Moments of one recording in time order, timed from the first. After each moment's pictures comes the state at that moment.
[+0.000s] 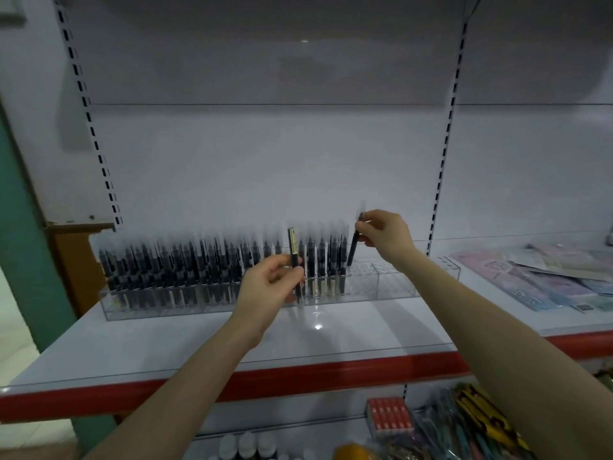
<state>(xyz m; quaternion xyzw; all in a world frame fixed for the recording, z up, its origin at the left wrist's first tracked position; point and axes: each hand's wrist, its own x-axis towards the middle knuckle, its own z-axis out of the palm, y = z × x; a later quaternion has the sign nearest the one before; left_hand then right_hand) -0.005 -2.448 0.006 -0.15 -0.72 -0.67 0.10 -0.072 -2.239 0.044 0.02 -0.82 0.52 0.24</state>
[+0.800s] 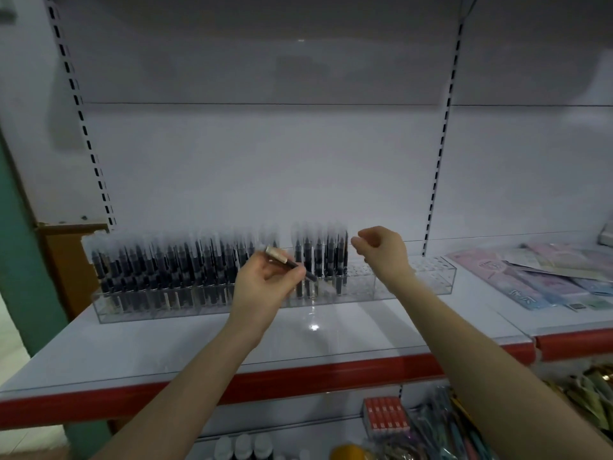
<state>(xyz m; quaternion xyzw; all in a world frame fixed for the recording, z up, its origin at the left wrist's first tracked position) -0.003 -2.444 0.009 -0.17 -0.68 -0.70 0.15 -0.055 -2.248 0.021 -0.03 -0.83 0.49 0.25</state>
